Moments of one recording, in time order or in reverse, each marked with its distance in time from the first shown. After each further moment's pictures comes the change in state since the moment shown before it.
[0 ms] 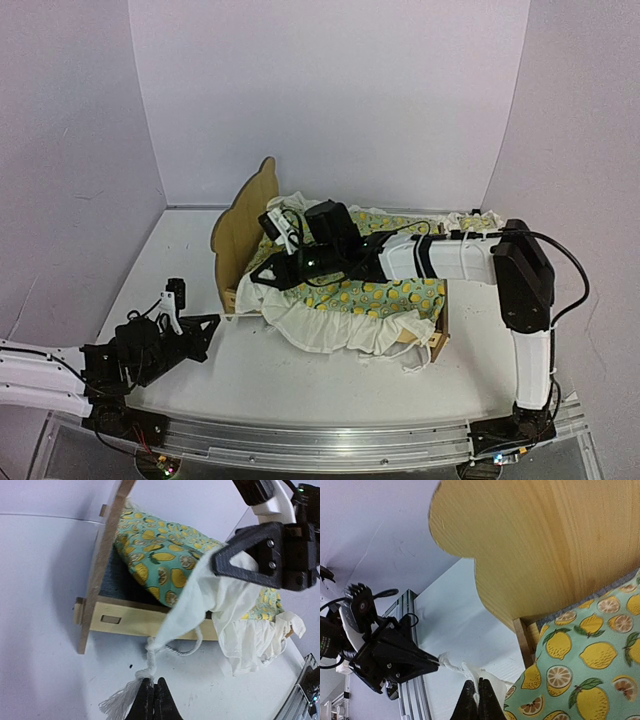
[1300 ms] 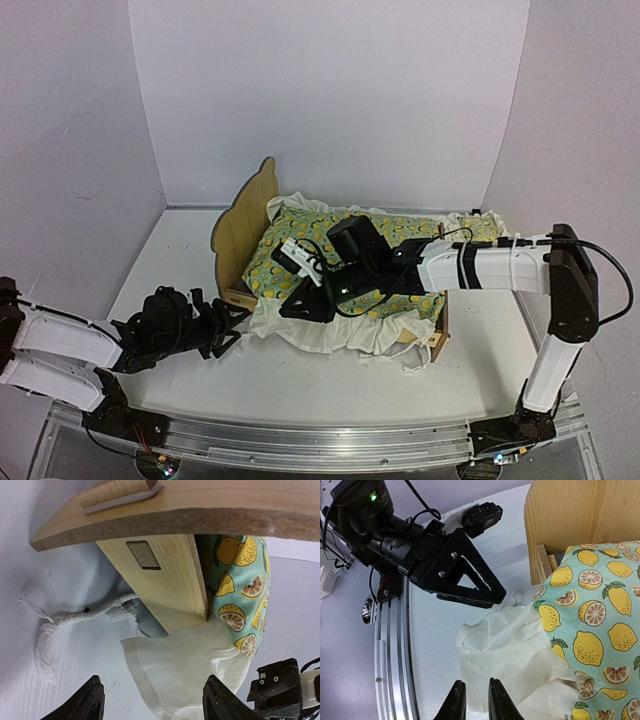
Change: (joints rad) left arm 0.282 0.418 0.134 0.093 0.521 -0.842; right arm 0.042 -0.240 -0.254 -0.207 0.026 -0.387
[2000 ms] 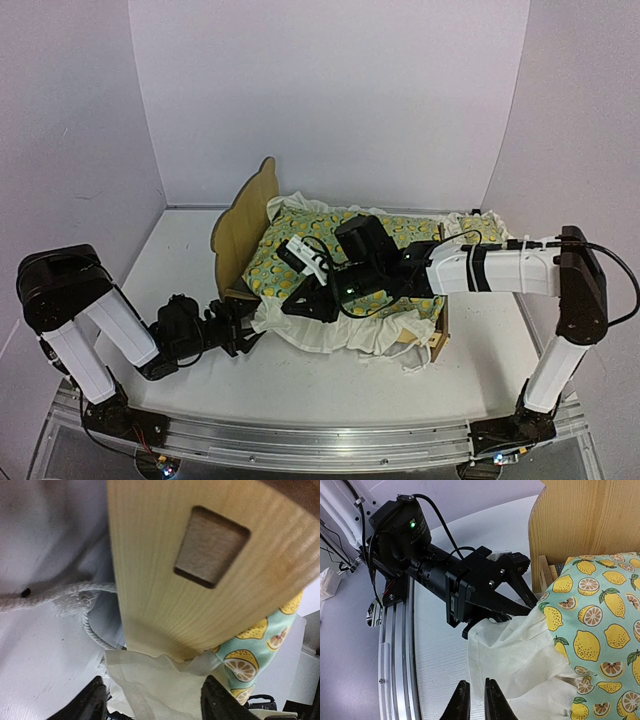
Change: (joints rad) left arm -0.006 0.516 -0.001 0.733 0.077 -0.454; right arm 0.000 -0.057 -0.063 0.063 -0.004 0.002
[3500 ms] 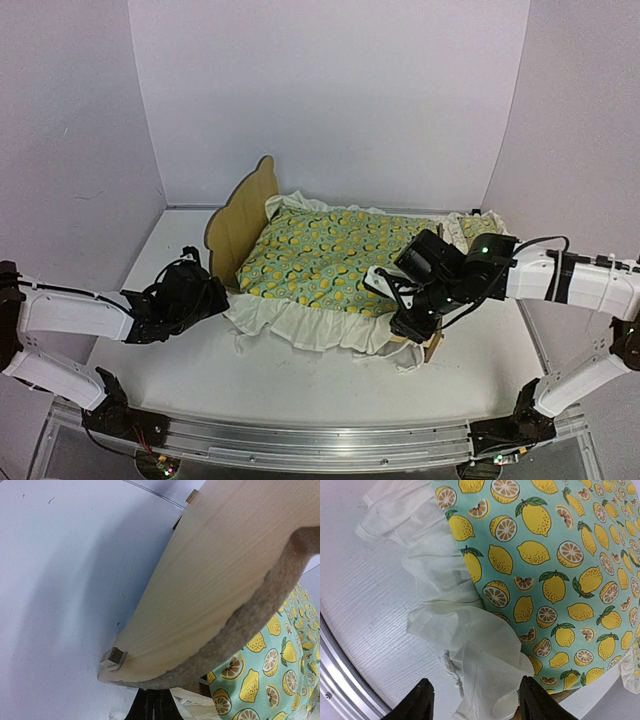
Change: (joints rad) left arm 0.020 -0.400 0.267 -1.028 -0.561 0.999; right arm -0.008 -0.392 -0.157 -0.761 0.668 -0.118
